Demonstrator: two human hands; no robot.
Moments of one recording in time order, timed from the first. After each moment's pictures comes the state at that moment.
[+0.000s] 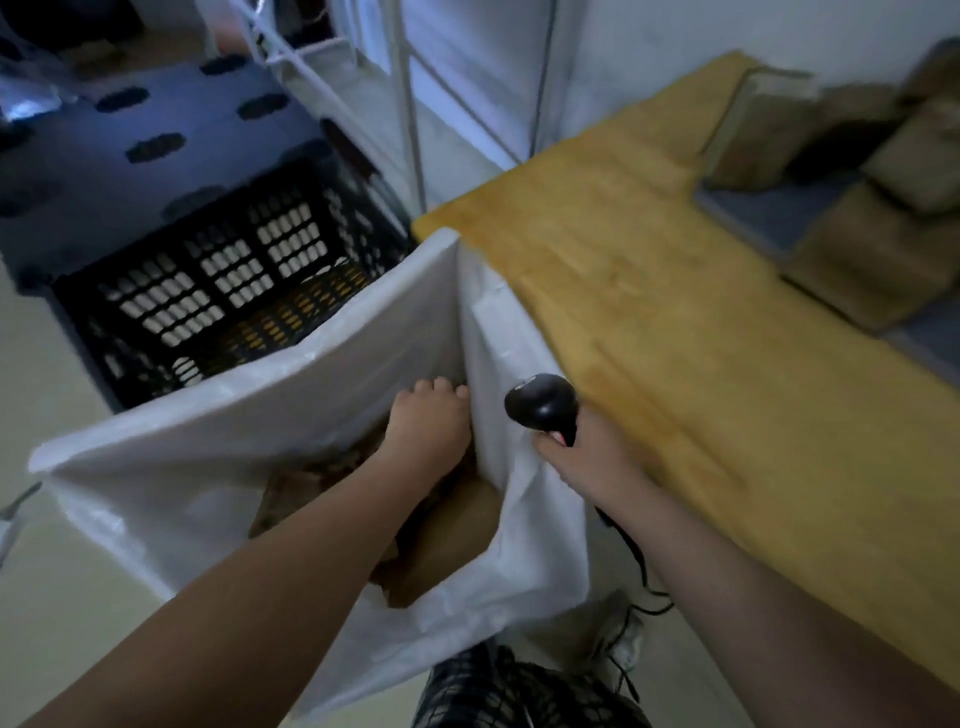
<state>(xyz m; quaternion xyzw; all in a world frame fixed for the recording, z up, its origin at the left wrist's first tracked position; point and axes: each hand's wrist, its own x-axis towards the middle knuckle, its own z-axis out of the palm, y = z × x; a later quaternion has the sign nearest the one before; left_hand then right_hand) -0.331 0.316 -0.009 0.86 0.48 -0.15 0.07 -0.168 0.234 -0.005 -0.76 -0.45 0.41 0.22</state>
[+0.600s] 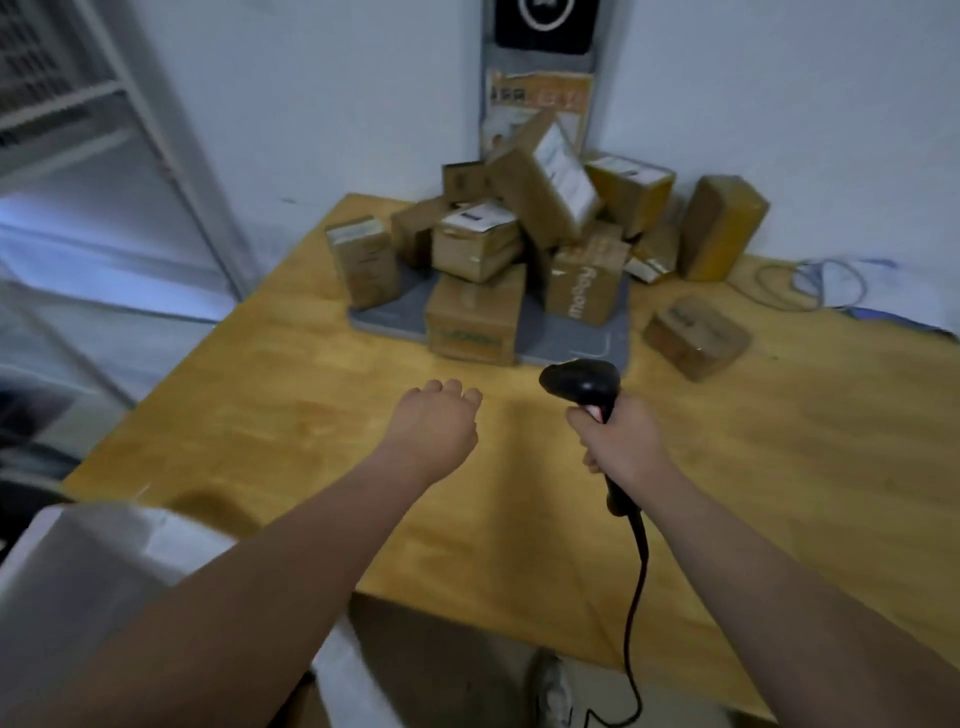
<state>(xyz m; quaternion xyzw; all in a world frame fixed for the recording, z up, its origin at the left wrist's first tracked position) -0.012 0.272 0.090 0.99 0.15 -0.04 -0.05 0.096 0.101 0.091 -0.86 -0.16 0.19 0.44</state>
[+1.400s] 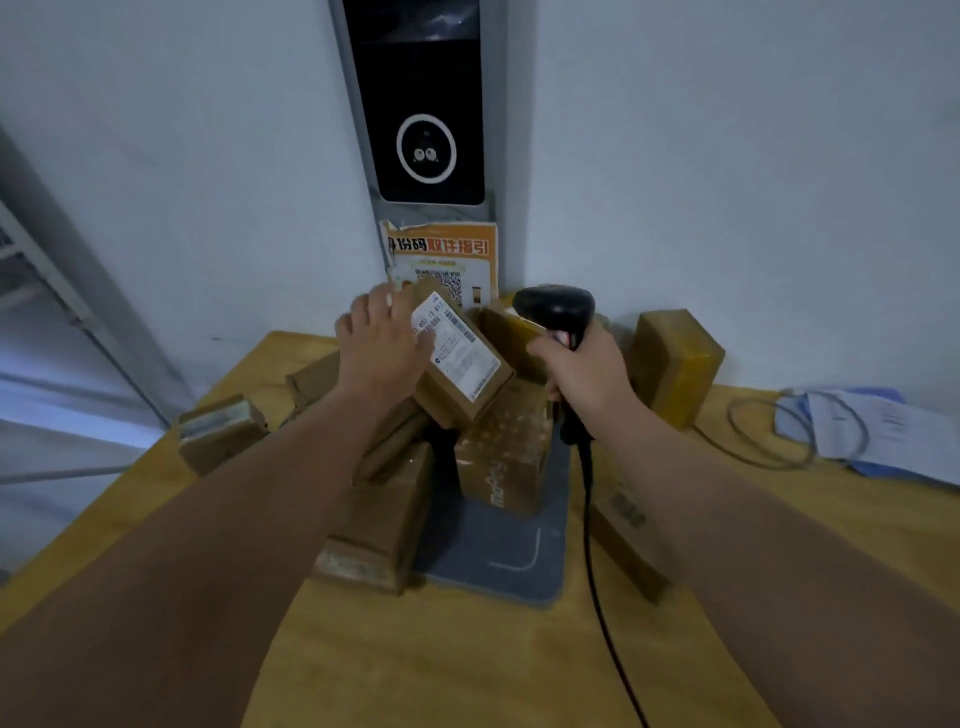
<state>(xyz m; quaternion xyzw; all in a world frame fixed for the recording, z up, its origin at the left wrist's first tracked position) 0.320 0.389 0.182 0.93 0.29 0.23 0.00 0.413 0.196 0.189 -0.77 -0.21 0.13 0.59</state>
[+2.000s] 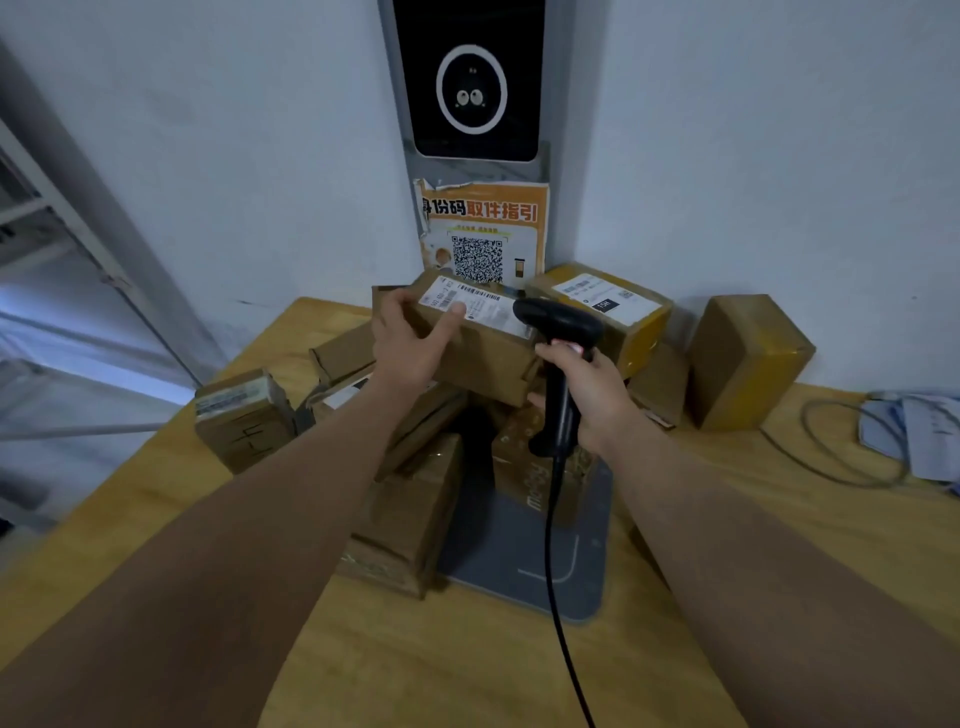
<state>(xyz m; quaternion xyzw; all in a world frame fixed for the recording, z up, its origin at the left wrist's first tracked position) 0.332 0.417 0.137 0.74 0.37 0.29 0.48 0.427 0.250 0.136 -0.59 -0.06 0.37 0.72</state>
